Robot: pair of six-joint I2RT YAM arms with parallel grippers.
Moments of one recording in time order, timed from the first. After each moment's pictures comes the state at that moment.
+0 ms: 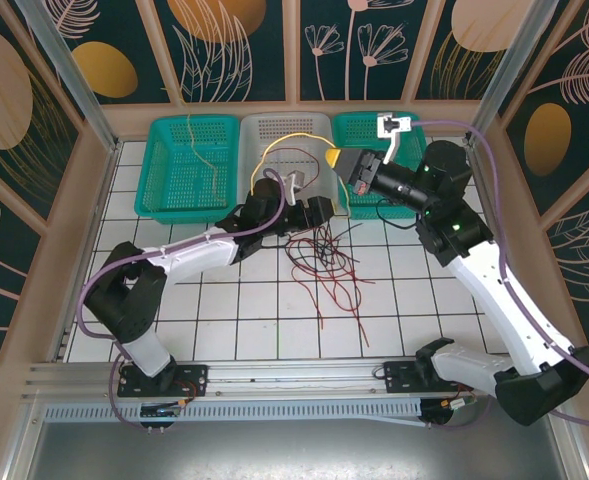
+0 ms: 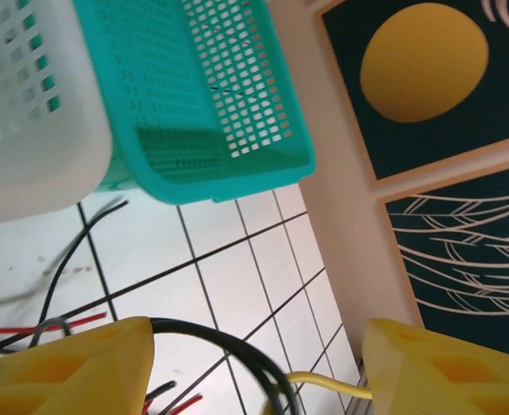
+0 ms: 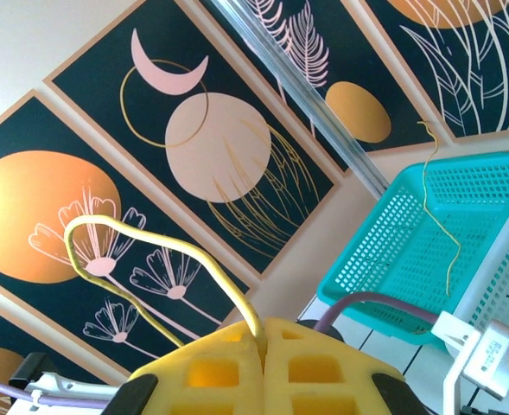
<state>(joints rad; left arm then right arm) -0.72 1.70 1.07 0.26 0.36 -0.93 0.49 1.11 1.25 -0.08 -0.57 0.71</state>
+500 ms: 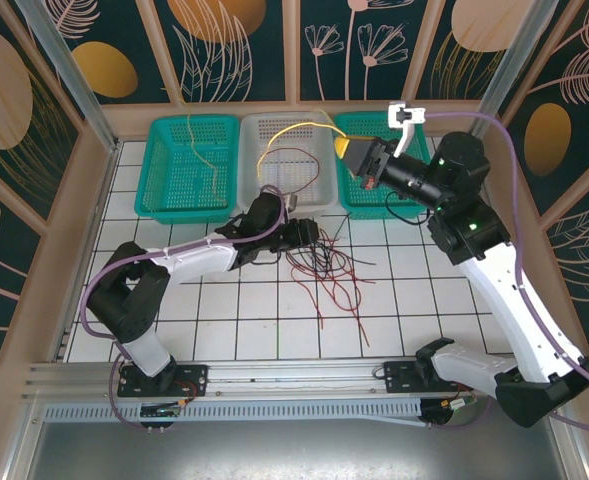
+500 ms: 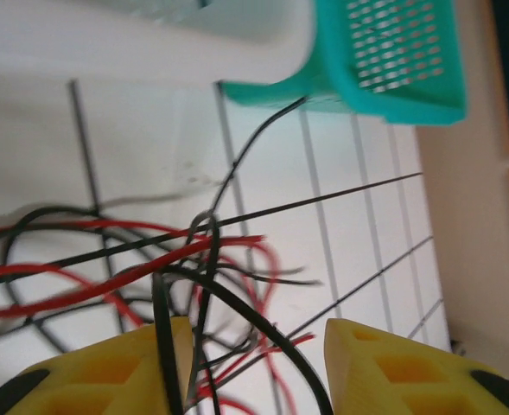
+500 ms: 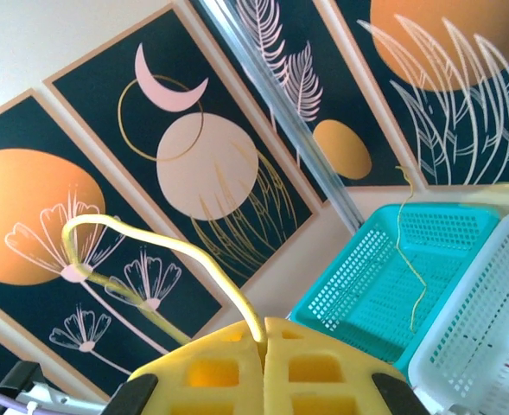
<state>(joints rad) -0.72 1.70 0.99 0.08 0.28 -0.89 0.48 1.10 1.38 -0.21 -0.51 0.58</state>
